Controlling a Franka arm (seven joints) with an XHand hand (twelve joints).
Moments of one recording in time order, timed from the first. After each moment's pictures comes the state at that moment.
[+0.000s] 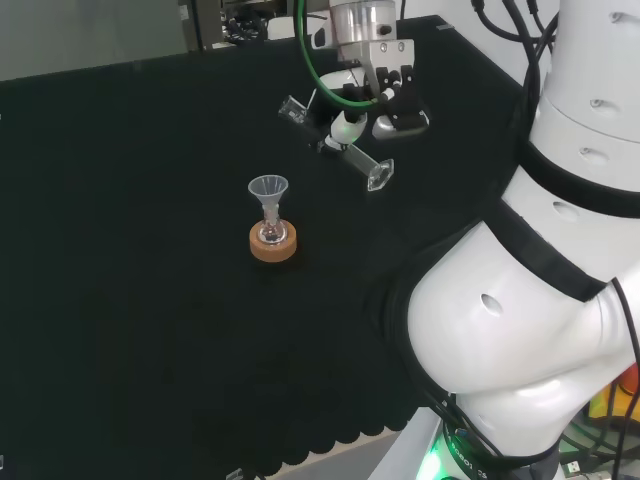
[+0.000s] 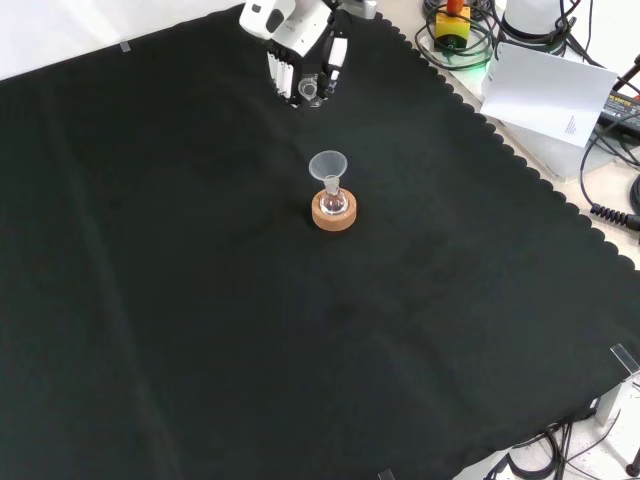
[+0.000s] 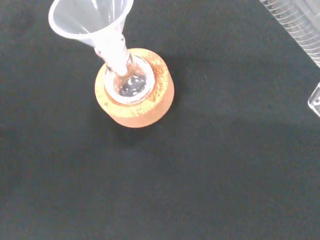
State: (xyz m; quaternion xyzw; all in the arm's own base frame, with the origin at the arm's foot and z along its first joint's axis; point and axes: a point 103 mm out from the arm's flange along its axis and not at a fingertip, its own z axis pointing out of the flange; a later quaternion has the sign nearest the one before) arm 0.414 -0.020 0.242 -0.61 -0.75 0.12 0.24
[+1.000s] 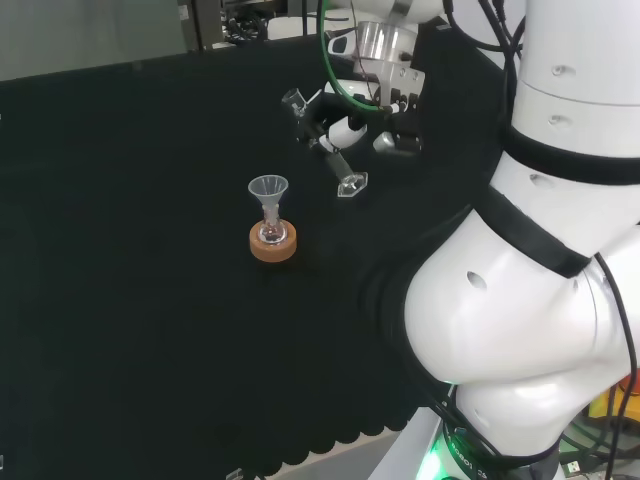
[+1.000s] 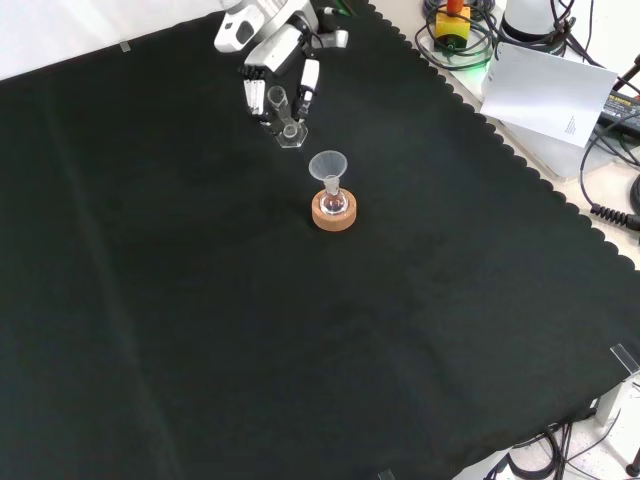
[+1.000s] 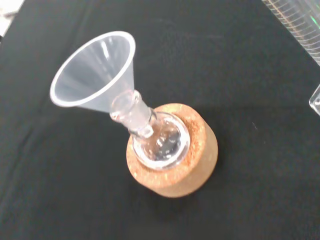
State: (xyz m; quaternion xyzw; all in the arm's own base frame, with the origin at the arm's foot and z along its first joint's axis) arm 0.458 -0.032 0.189 -0.57 -0.77 -0.03 0.30
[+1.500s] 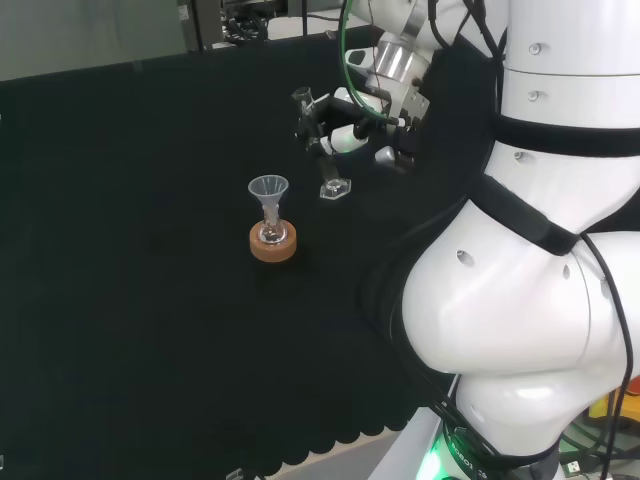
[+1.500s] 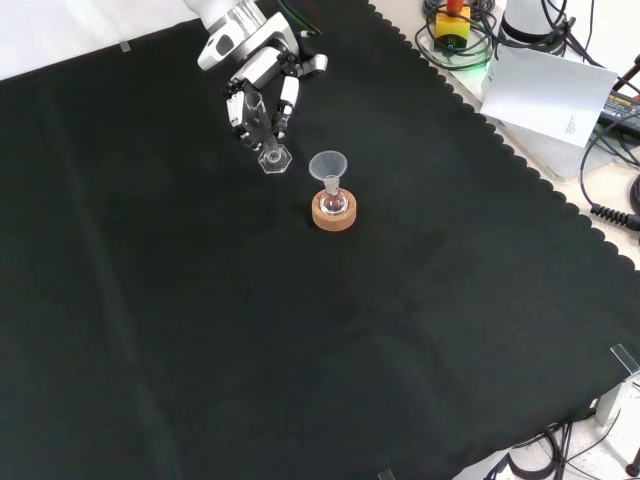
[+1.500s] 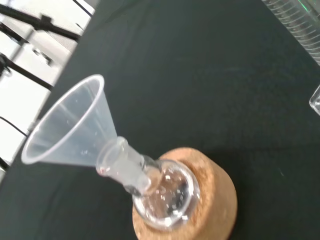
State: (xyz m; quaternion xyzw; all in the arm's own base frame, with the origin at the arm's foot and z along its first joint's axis) arm 0.490 -0.044 0.148 -0.53 -0.77 -0.15 0.33
